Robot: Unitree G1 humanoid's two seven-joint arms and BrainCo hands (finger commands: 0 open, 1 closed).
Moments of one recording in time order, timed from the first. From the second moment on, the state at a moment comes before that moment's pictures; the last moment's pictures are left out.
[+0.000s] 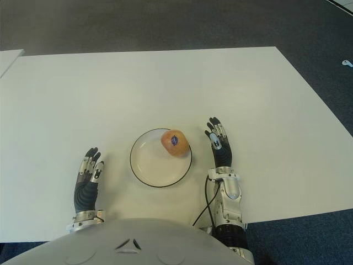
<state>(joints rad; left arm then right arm) 0.76 -0.07 -0.10 -0.07 0.02 -0.57 0.10 0.22 0.00 -0.10 0.21 0.26 -0.36 0.22</state>
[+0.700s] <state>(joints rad) 0.76 -0.07 -0.09 -0.04 0.03 -0.60 0.11 0.23 0.05 -0.11 0.20 0.27 -0.37 0.18</state>
